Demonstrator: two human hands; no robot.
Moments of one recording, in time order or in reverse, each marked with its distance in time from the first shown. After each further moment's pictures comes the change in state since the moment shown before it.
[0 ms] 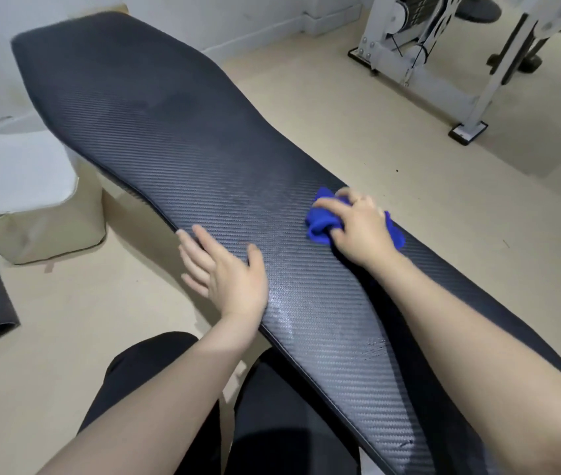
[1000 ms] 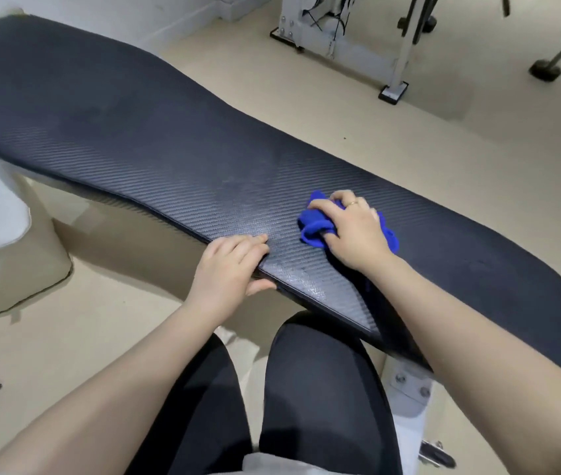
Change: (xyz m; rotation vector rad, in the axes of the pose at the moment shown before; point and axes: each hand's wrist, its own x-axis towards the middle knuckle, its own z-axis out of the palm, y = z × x) left_hand 0.065 -0.075 -0.032 0.181 -0.145 1.472; right_hand -0.075 -0.060 0.003 -0.101 -0.007 0.255
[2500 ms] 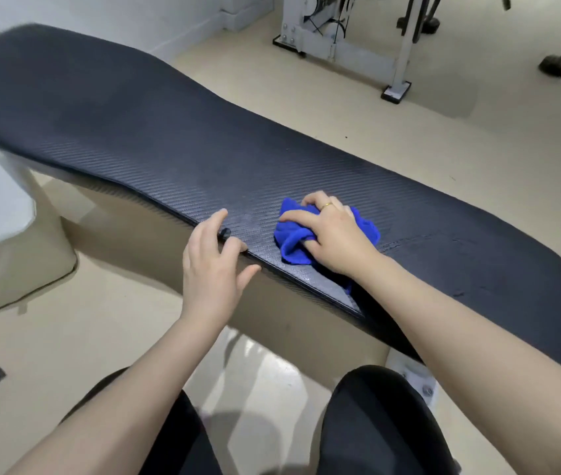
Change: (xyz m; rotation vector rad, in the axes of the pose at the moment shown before) left_hand -0.018 0.050 -0.016 -0.001 -0.041 -0.438; right_hand -0.030 -0.008 -0.004 0.105 -0.094 -0.206
